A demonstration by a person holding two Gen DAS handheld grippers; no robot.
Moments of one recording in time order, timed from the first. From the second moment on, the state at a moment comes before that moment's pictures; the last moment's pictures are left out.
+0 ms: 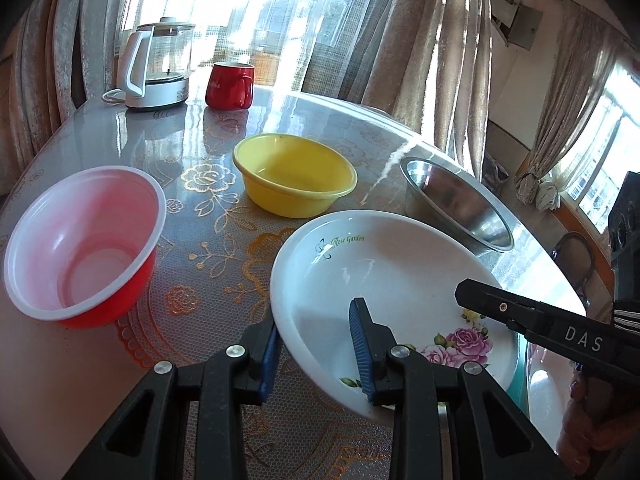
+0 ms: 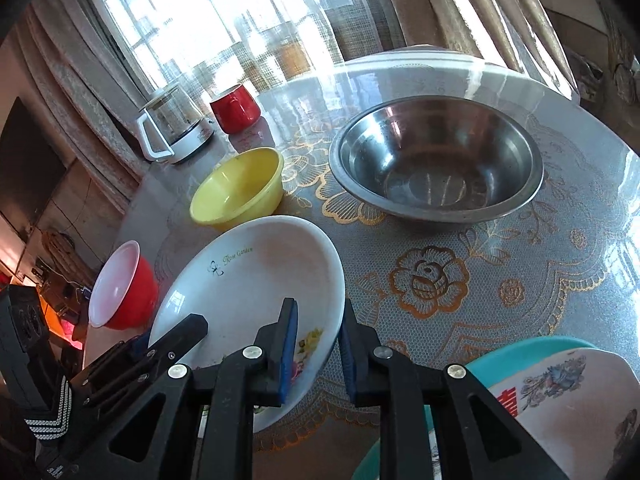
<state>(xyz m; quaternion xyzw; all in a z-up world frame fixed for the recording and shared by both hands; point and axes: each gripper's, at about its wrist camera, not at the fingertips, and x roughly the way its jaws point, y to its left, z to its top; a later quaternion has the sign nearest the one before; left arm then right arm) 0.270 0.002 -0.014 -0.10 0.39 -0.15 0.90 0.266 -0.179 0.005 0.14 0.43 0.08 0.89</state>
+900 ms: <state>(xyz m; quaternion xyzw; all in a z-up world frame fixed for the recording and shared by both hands) 0.233 -0.020 0.012 -0.10 0.32 -0.24 0.91 0.198 -0.215 0.028 0.19 0.38 0.06 0.90</state>
